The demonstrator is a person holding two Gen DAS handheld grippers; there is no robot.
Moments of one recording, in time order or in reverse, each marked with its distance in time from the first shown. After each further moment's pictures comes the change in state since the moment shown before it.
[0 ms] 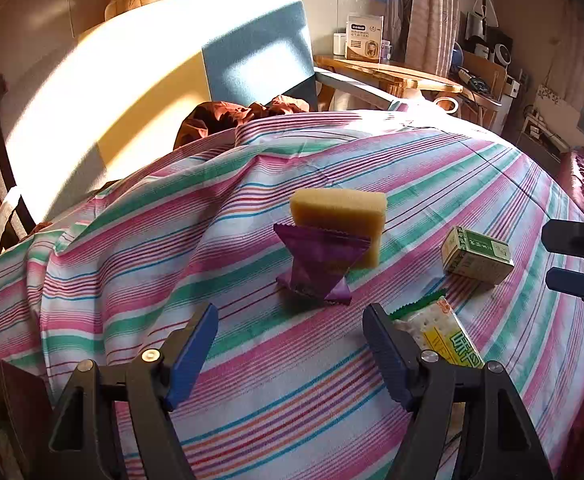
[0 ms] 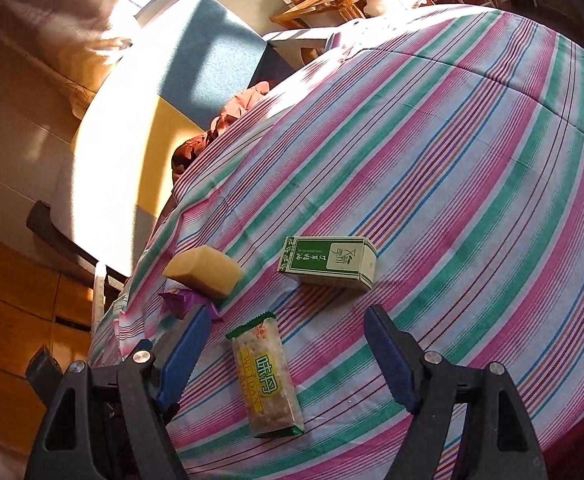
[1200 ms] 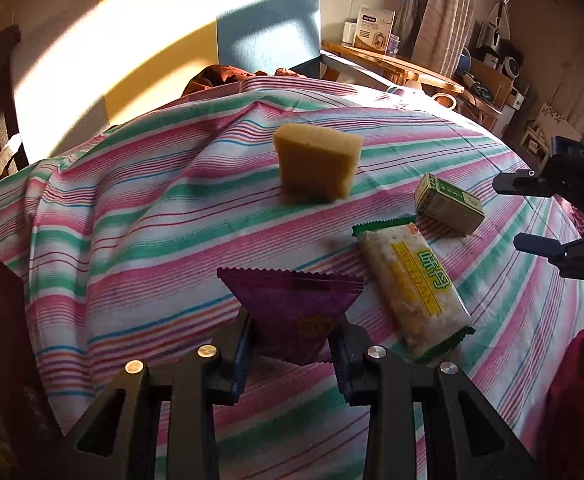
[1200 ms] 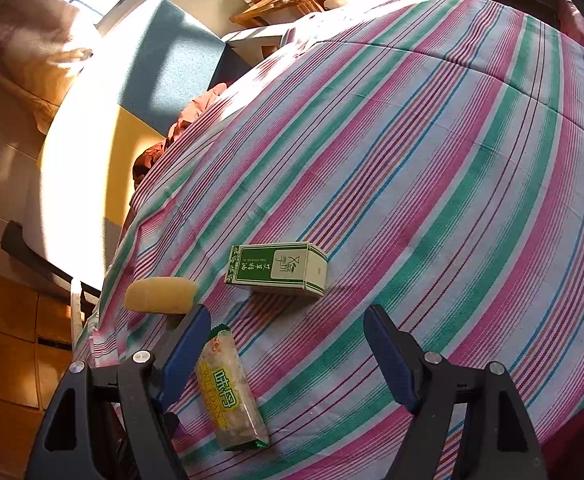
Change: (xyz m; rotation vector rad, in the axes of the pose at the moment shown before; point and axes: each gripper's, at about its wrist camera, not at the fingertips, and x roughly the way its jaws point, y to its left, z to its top) left arm -0.032 -0.007 -0.069 -0.124 0.067 -0.055; right arm 0.010 -0.026 0.007 0.080 0.001 -0.110
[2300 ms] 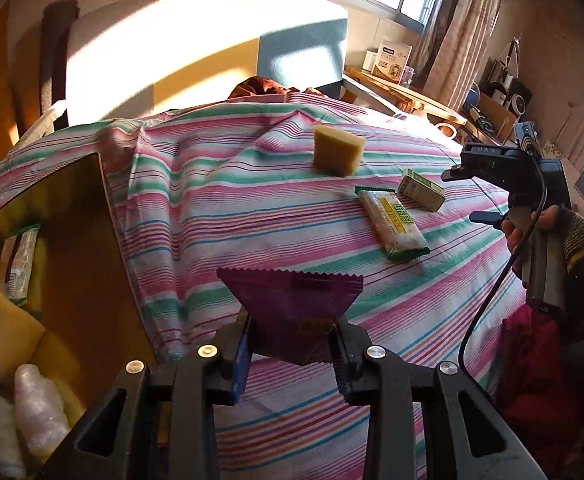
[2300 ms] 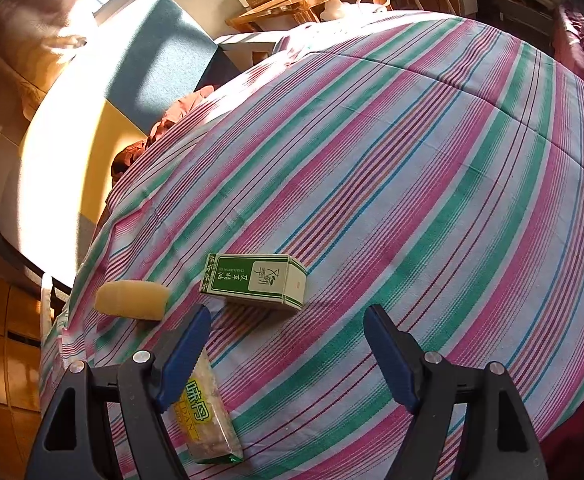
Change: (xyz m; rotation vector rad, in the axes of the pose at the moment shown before) left arm -0.114 0.032 -0.078 -0.131 -0.073 -0.001; right arm 0.006 0.008 0.002 -0.072 -0.038 -0.113
